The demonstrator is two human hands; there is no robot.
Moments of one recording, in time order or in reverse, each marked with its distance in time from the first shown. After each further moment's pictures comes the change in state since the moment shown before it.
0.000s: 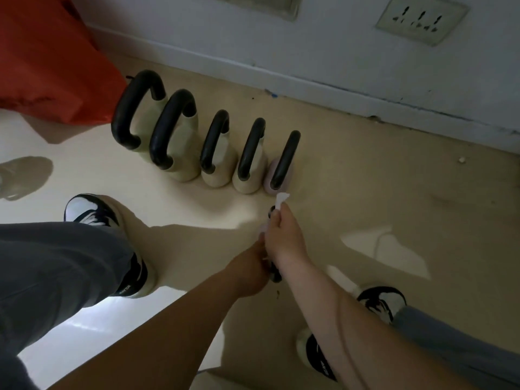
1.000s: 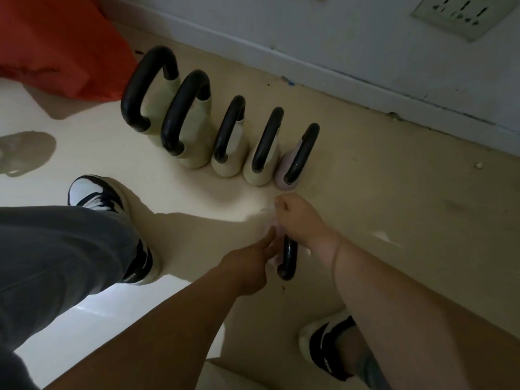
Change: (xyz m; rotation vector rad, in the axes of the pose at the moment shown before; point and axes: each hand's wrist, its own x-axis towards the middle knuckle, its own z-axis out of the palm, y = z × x) left_hand -0.001 -0.025 -0.014 0.271 -0.104 0.052; right_hand 0.047 -0.012 -0.010 -0.535 -0.219 -0.141
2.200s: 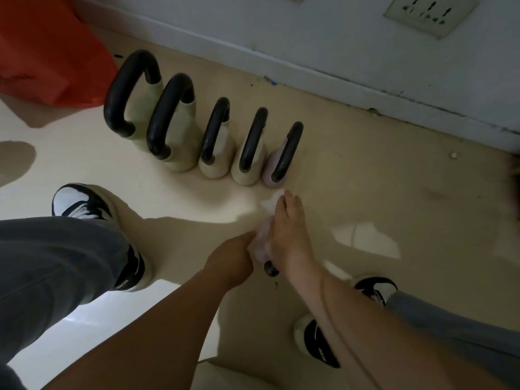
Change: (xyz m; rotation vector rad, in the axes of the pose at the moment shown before) left_hand 0.017 -0.025 0.015 -0.192 0.256 -0.065; right_hand -0.044 0.005 0.026 -0.167 0.095 0.052
